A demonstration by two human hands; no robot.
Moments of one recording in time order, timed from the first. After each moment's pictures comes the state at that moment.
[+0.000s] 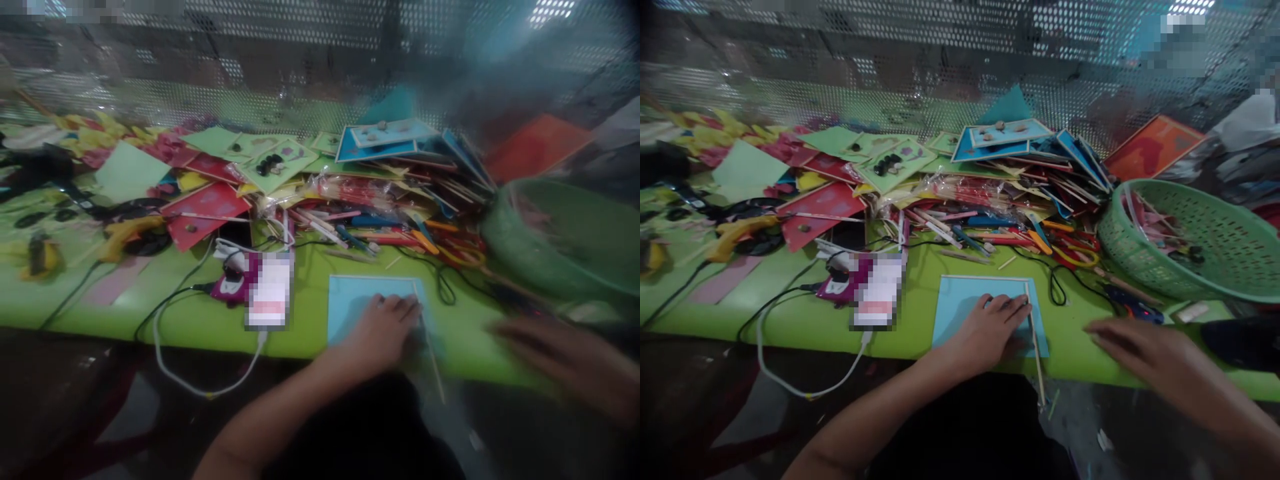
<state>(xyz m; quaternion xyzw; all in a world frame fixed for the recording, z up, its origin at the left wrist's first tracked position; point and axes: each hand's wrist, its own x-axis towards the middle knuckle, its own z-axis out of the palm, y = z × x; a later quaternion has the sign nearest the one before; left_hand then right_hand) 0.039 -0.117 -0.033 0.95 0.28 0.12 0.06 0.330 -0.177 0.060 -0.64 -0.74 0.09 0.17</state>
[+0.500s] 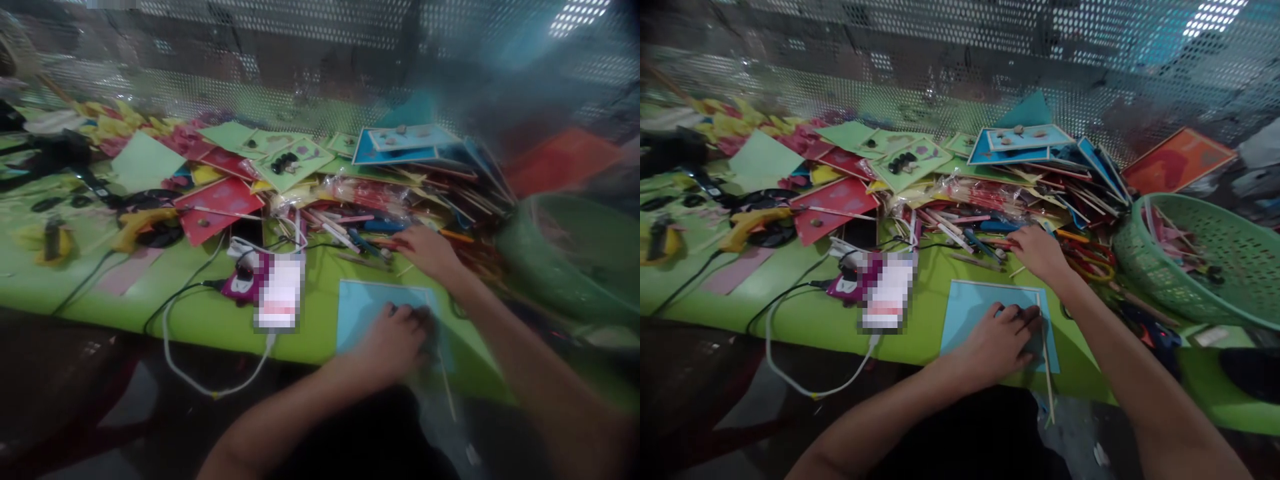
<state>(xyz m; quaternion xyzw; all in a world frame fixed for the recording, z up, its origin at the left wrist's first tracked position) 0.041 -0.117 -0.032 0.95 0.28 0.12 0.03 0.220 0.029 0.008 -0.54 -0.84 -0.05 0.05</state>
